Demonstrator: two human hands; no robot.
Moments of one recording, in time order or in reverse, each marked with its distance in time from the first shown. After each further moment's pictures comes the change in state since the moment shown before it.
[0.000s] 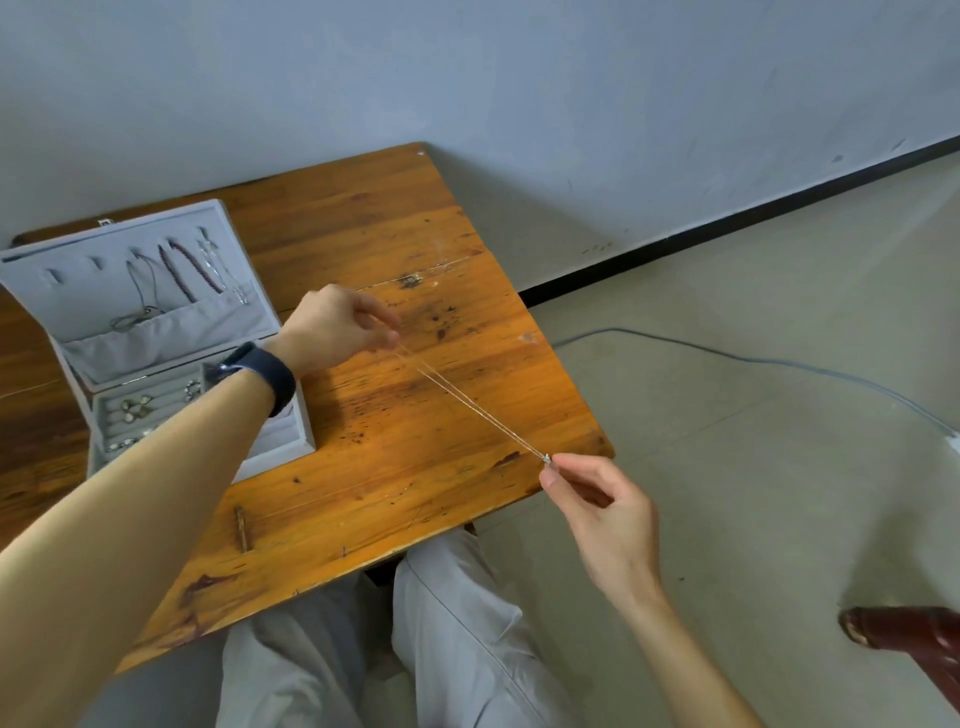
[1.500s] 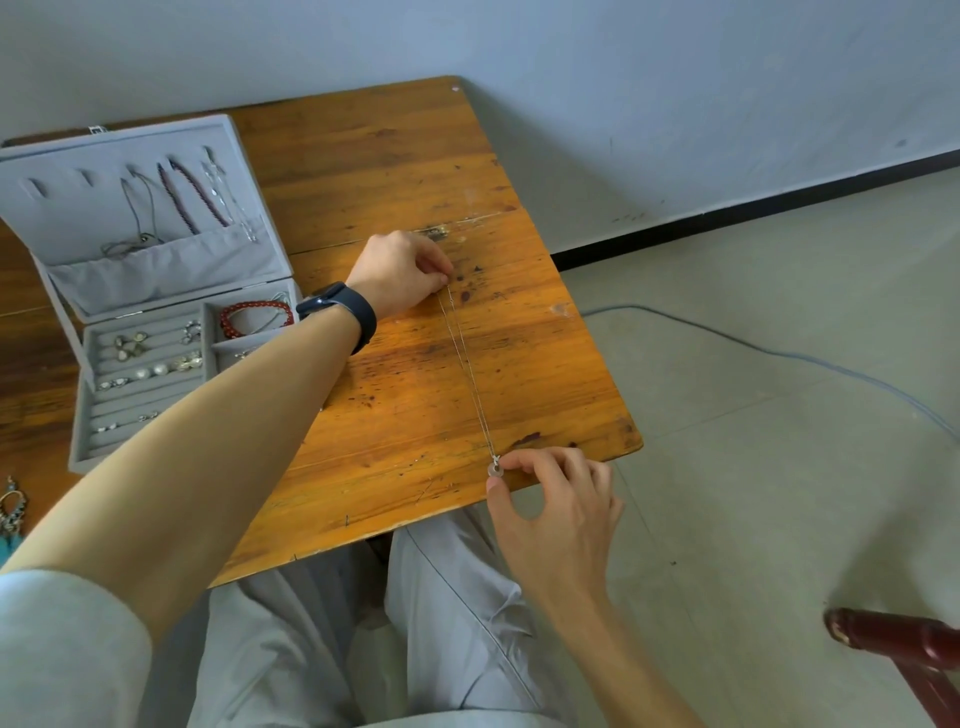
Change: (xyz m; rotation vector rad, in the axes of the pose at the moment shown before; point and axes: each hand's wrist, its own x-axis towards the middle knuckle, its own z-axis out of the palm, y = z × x) left_hand 0.052 -0.005 0.044 0.058 0.172 0.078; right_hand -0.022 0.005 0.056 -0.733 0.042 -0.242
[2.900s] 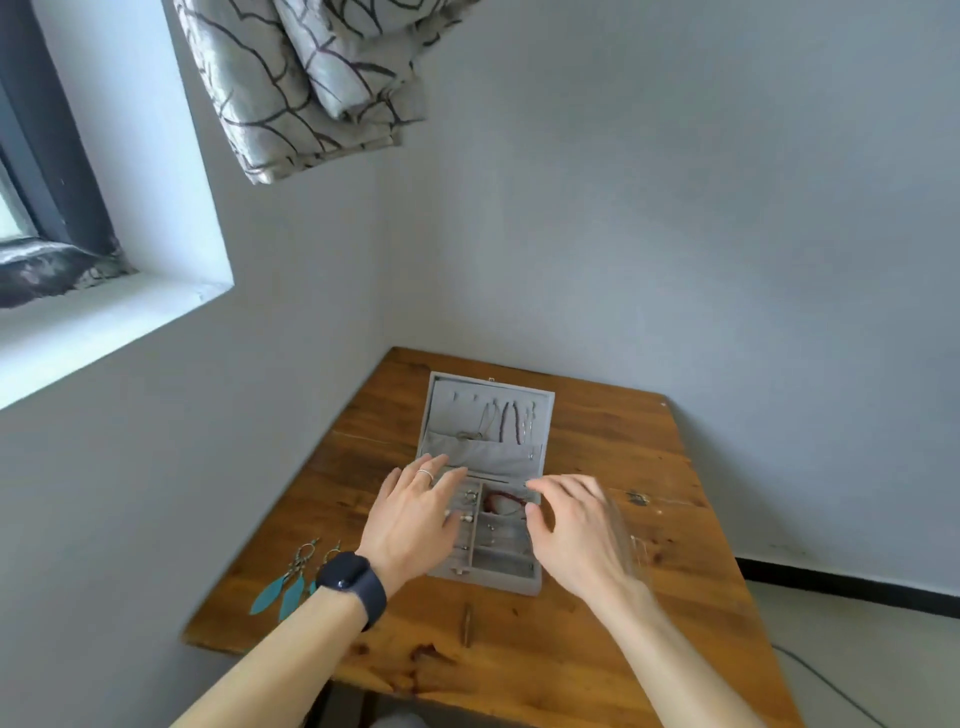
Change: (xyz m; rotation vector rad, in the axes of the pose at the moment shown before) left_hand -0.240 -0.079 -0.133 0.407 0.427 -0.212; right_hand 0.077 -0.209 0.037 -0.246 -0.181 -0.873
